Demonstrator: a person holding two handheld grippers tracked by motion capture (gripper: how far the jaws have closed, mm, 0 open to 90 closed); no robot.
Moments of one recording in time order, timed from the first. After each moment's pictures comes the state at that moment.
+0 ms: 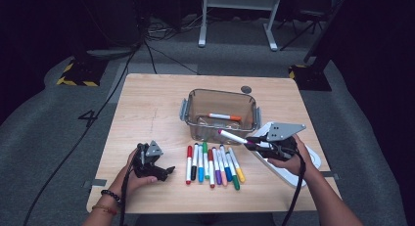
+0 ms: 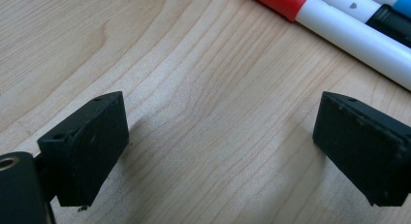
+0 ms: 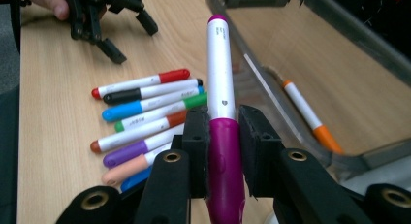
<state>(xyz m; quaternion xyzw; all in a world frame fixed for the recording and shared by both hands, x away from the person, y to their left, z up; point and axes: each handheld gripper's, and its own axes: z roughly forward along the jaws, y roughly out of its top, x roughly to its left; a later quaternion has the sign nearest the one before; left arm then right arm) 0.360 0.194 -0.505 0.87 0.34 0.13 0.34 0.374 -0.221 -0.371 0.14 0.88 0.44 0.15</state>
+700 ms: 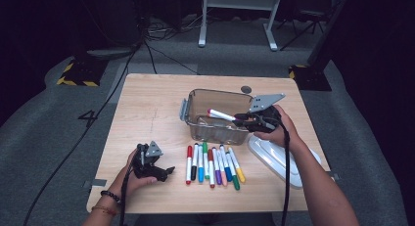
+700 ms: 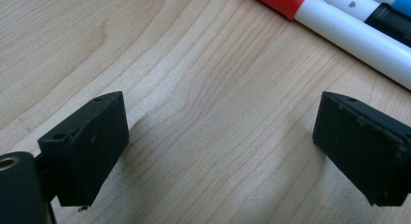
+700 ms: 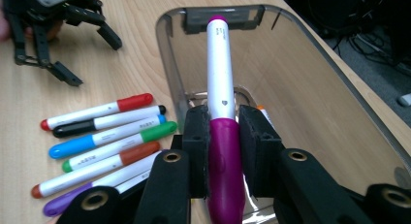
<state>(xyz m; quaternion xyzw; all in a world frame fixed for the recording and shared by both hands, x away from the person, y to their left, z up) 0.357 0.195 -0.505 0.87 0.35 0.13 0.34 0.441 -0.181 -0.347 0.14 0.89 0.40 0.15</state>
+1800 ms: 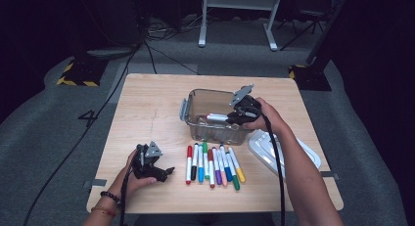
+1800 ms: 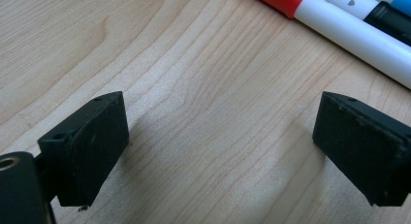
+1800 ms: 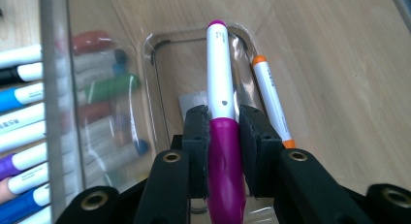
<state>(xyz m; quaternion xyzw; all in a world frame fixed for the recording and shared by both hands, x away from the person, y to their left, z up) 0.357 0.195 -0.505 0.87 0.35 0.13 0.34 0.507 -0.148 -0.388 0.13 0.95 0.27 0.10</state>
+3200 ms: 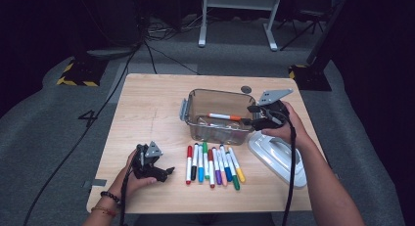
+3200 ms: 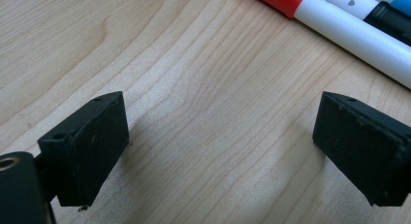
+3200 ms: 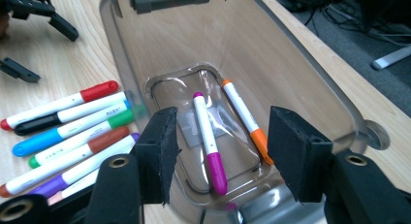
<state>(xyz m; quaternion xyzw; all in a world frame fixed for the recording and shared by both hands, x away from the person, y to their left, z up) 0.357 0.195 -0.505 0.87 0.35 0.13 0.34 0.448 -0.208 -0.344 0.21 0.89 0.38 0.17</state>
